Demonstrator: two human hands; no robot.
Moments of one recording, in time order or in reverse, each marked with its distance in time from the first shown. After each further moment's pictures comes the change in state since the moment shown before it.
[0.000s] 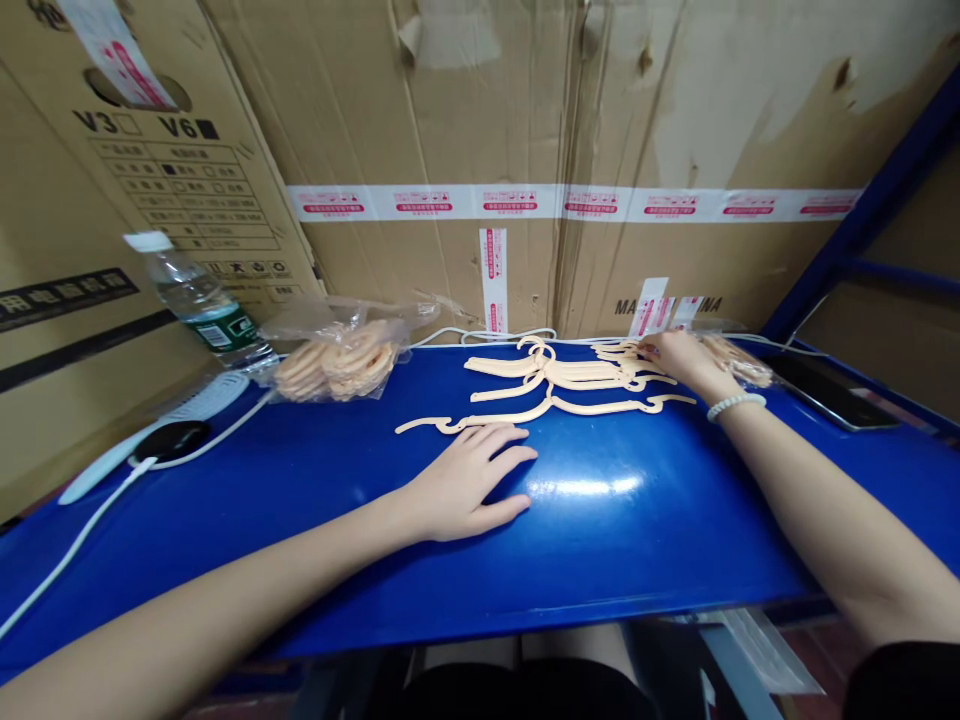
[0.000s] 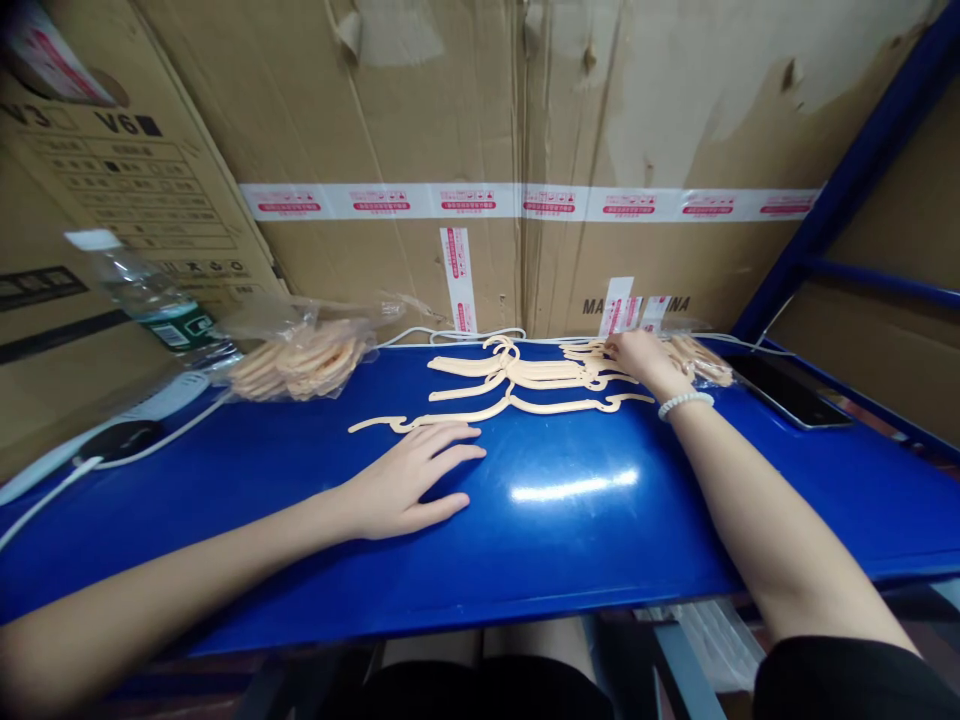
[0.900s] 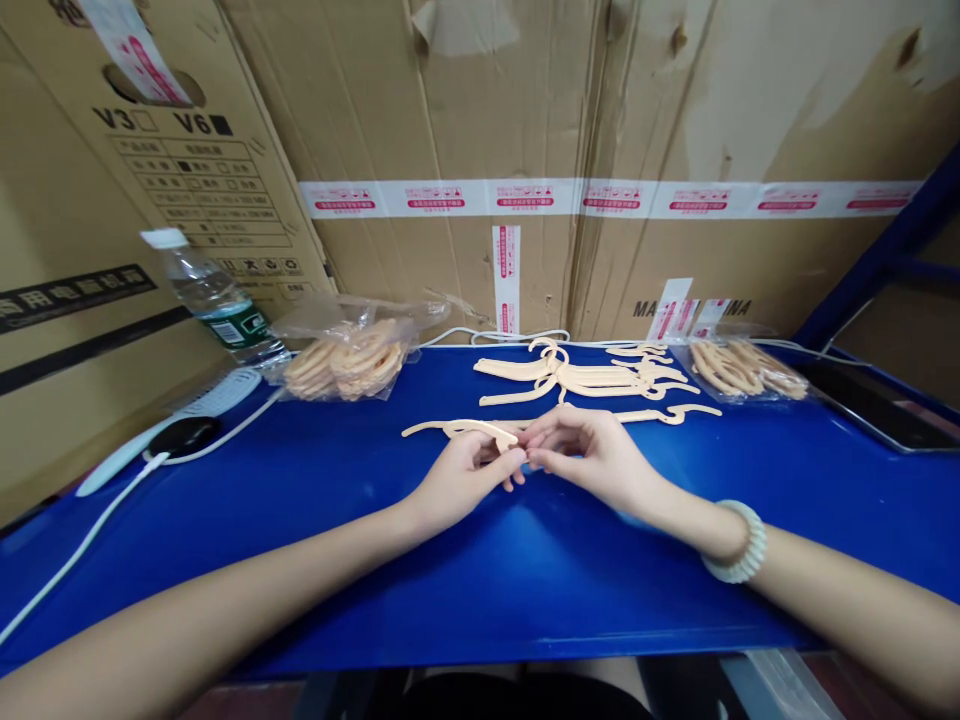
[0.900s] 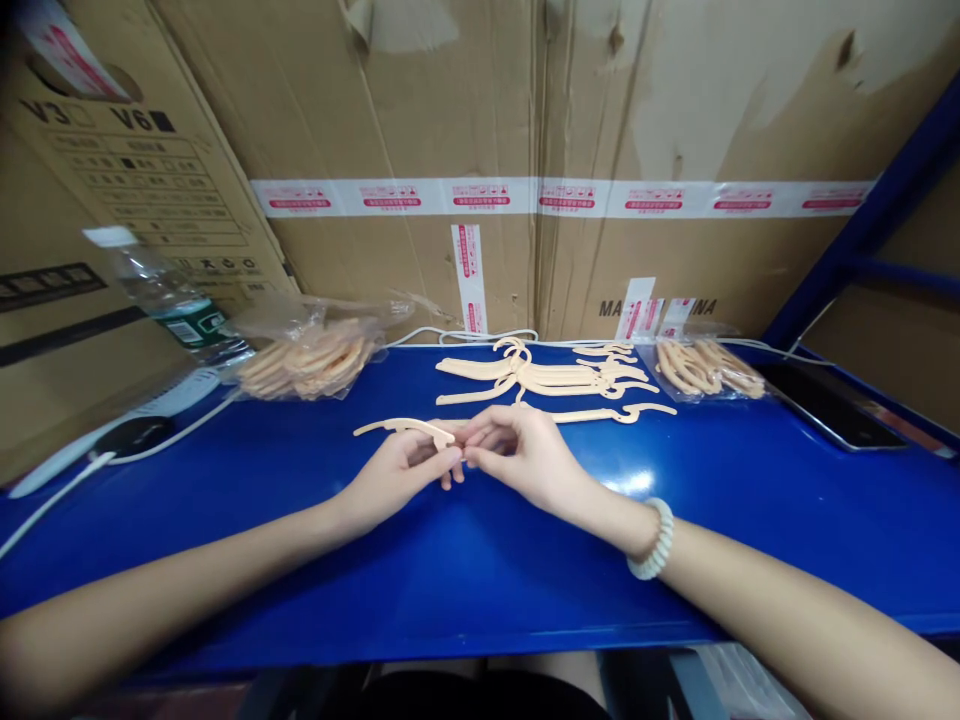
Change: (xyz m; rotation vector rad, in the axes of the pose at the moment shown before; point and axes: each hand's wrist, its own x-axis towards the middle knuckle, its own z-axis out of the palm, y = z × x) left_hand 0.014 0.000 0.009 -1.128 0.307 -0.506; right_hand -0.099 -0.219 -0.048 1.478 -0.192 -0.218
